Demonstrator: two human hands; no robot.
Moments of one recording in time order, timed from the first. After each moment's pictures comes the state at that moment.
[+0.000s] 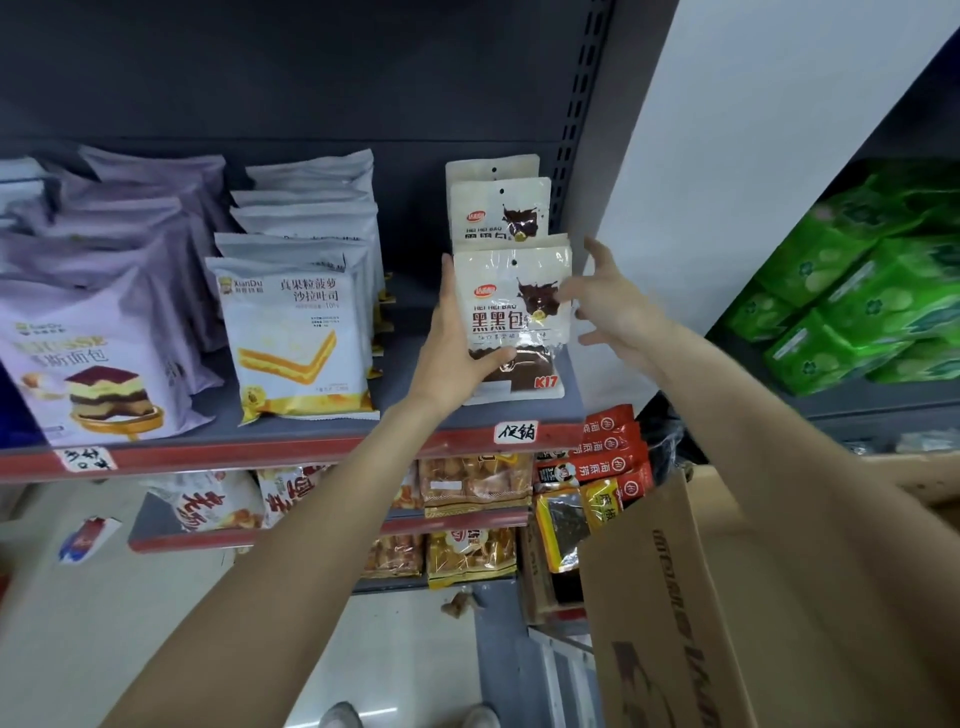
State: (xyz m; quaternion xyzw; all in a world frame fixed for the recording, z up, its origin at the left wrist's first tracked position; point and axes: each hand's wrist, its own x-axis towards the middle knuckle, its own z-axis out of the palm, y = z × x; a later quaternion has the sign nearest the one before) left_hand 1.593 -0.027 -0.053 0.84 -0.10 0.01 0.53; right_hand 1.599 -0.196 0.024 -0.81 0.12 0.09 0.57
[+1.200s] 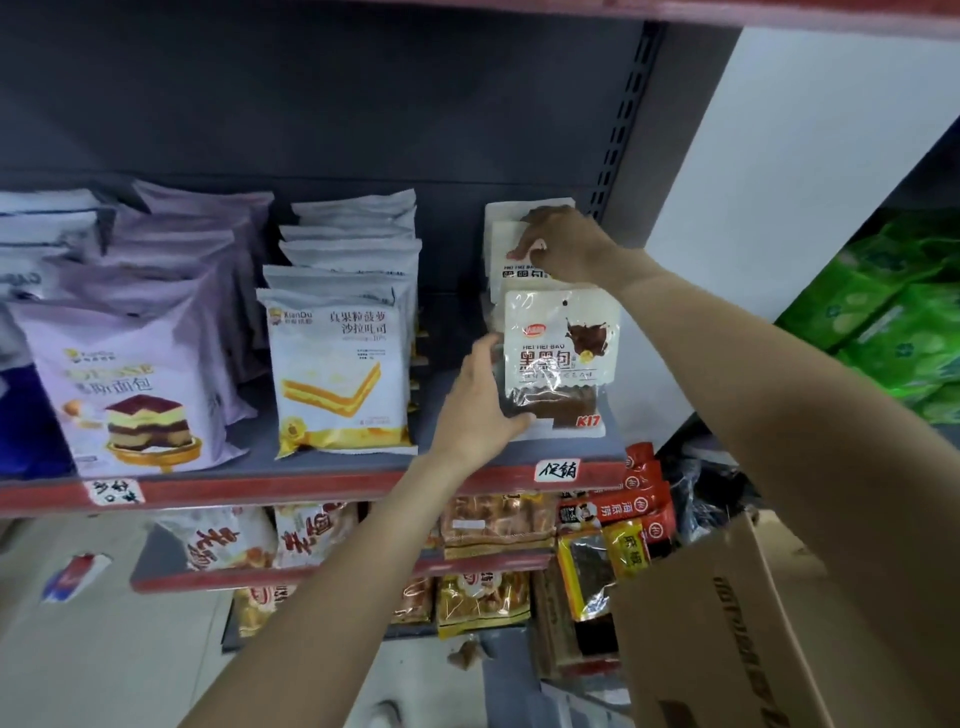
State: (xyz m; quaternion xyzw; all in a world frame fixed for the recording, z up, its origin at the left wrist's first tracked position) left_hand 1.585 -0.007 -0.070 0.88 -0.09 0.01 0.47; right_hand 1.722 -0.149 0.041 -0.99 -0.15 -0.01 0.07
